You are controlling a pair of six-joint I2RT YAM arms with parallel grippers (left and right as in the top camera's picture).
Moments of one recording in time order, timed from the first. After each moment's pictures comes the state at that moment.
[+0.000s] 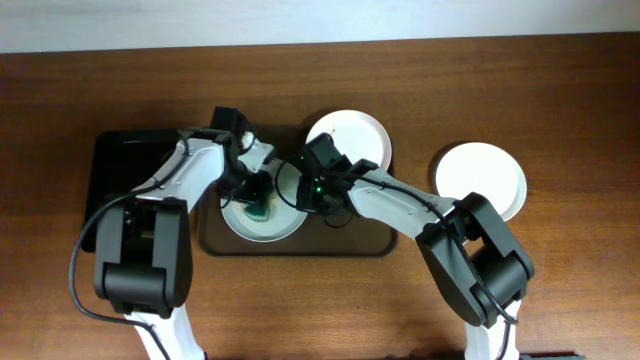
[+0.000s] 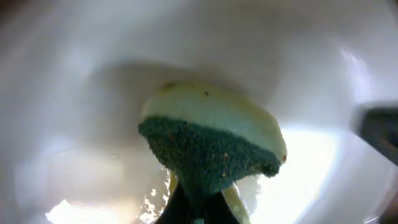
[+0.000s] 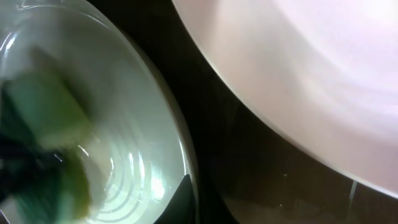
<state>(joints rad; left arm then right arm) -0.15 2.01 1.34 -0.83 0.23 0.13 0.63 2.04 1.30 -0.41 -0.19 0.78</state>
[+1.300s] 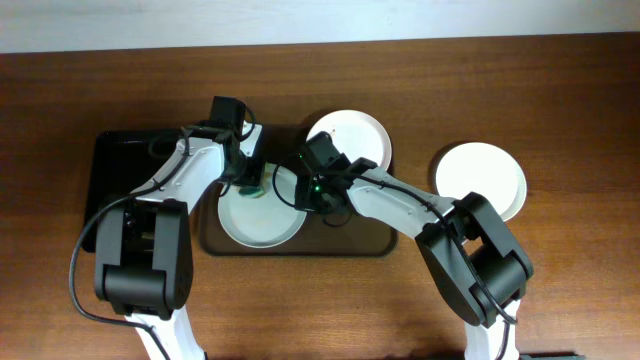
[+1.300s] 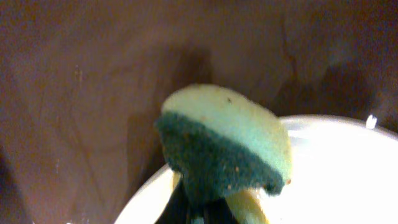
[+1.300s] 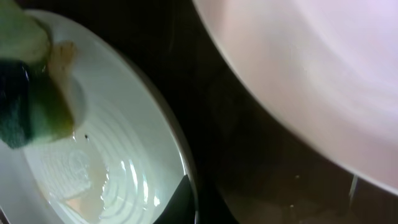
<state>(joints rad) -0.17 2.01 1.35 -0.70 0.07 0.05 0.63 2.04 1.32 -0.42 -0.20 0.77</state>
